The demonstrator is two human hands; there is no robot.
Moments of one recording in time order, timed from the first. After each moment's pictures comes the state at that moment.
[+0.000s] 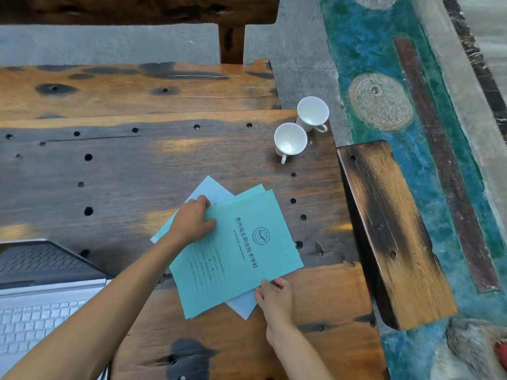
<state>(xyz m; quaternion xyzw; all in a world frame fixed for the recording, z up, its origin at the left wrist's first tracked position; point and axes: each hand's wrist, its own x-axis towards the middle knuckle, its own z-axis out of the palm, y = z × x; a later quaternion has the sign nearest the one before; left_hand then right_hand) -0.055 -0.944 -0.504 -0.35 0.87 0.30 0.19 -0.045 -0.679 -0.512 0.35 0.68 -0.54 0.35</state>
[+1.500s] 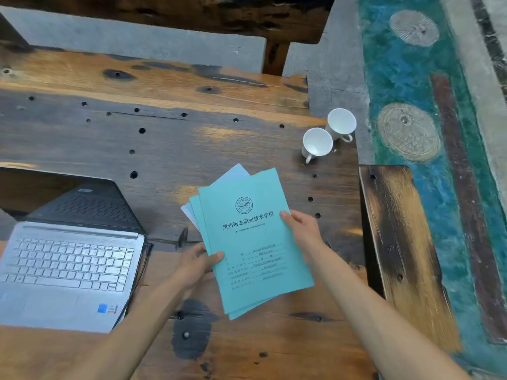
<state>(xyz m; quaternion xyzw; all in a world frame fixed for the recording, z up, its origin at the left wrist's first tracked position) 0.086 -0.834 -0.478 -0.54 0.38 0.75 0.00 -0.154 -0.714 -0.472 0.02 0.74 -0.49 0.46</state>
